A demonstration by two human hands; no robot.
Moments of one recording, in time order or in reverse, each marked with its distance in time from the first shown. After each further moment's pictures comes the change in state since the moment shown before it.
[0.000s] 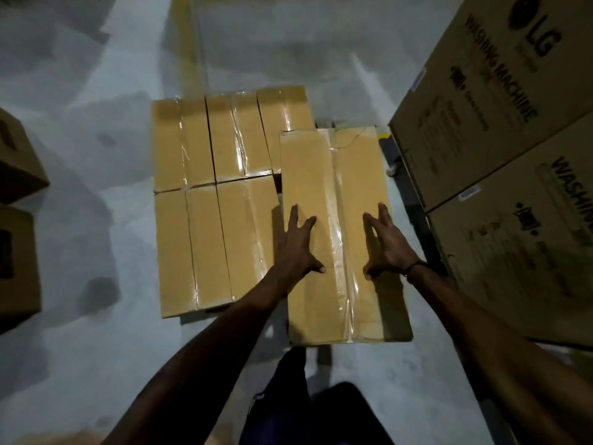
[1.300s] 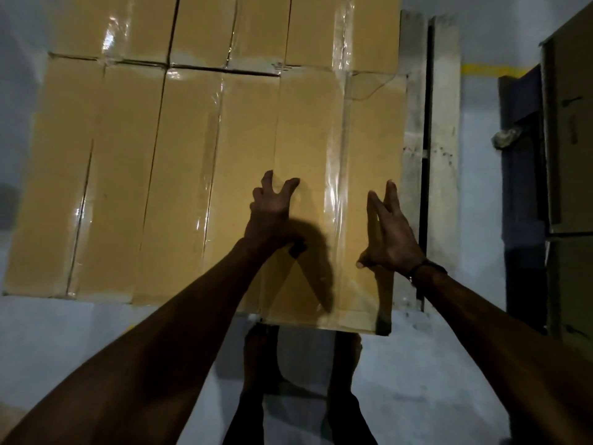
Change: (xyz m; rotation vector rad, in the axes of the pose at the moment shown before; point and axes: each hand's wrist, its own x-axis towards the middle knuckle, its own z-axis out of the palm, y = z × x) left_hand 0.319 -0.239 0.273 0.069 0.145 -0.223; right_hand 0.389 0.206 0.266 -0.001 -0.121 -0.263
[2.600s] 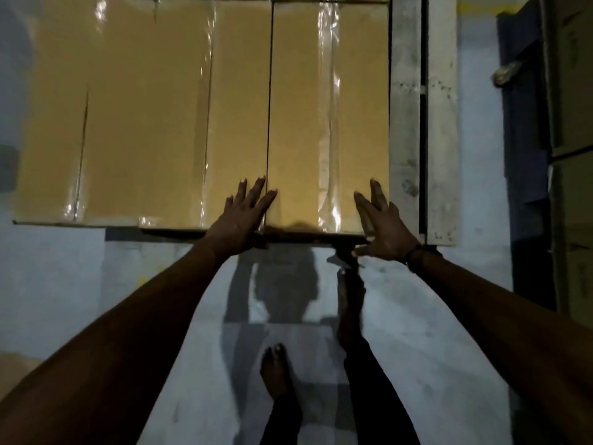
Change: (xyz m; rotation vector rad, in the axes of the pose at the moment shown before) left_hand -0.149 -0.096 0.082 0.272 -0.253 0.165; right_hand -0.121 0.059 0.113 -0.091 -0.104 -0.142
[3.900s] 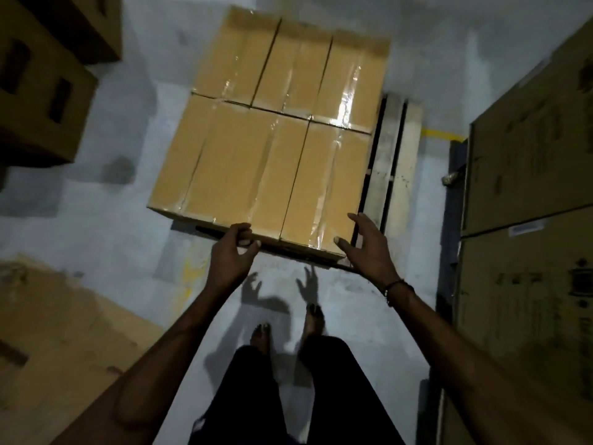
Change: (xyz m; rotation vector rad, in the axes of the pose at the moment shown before) left_hand -0.323 0.196 -0.216 -0.813 0.664 -0.447; right_hand -0.231 -0.236 -0.251 0.399 0.229 0.053
